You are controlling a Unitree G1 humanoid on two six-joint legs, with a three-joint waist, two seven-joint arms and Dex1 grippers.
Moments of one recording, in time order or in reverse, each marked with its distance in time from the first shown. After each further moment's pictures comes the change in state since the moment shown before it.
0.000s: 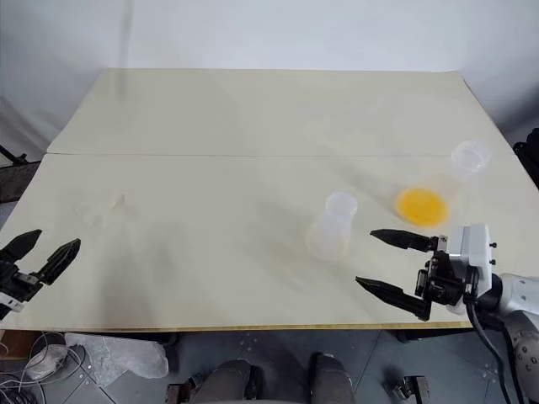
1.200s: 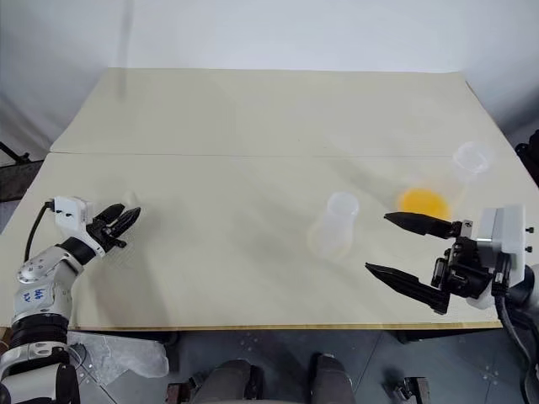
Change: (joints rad) left arm -0.510 0.023 -0.390 0.640 0.214 -0.278 0.021; right arm 0.006 -0.047 -0.164 -0.117 0.108 0.138 -0.079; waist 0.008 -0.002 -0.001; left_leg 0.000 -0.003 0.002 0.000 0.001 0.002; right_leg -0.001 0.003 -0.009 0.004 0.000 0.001
